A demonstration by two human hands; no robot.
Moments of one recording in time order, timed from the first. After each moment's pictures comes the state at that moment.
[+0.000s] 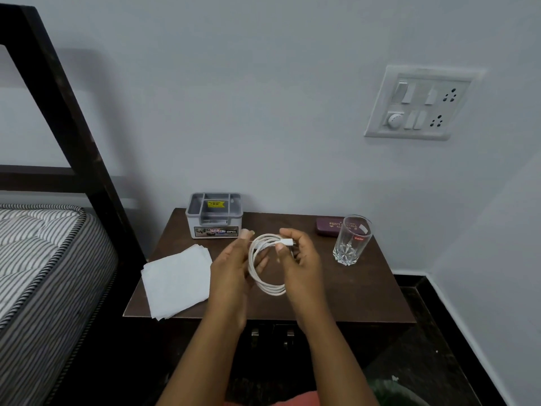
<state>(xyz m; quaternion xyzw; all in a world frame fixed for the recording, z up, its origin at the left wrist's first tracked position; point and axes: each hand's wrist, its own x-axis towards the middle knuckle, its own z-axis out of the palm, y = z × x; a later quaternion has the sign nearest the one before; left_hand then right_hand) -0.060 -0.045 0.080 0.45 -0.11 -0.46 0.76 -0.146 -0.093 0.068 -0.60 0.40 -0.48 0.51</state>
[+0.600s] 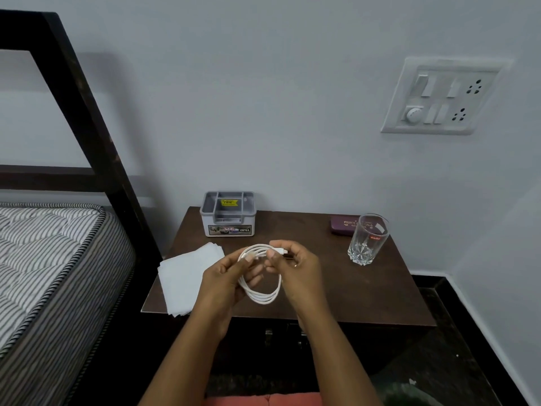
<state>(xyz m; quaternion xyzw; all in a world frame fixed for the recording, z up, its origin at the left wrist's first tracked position) -0.025 -0.021 0.060 0.52 -0.16 -0.49 0.68 -0.127 -0.090 0.060 -0.57 0.39 -0.42 0.59</state>
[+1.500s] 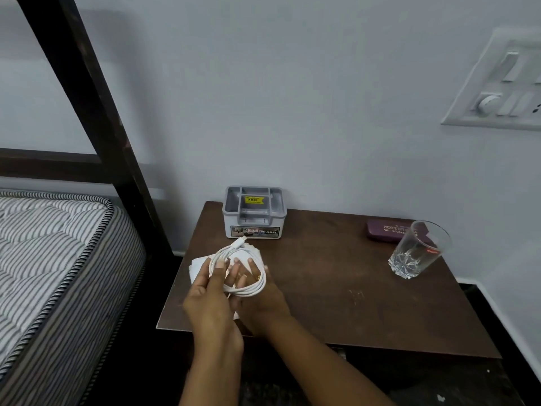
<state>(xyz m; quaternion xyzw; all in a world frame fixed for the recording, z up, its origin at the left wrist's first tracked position) 0.032 -0.032 0.030 0.48 0.08 -0.32 0.81 -0.001 -0.108 -0.072 -0.91 0.36 -0.06 0.20</state>
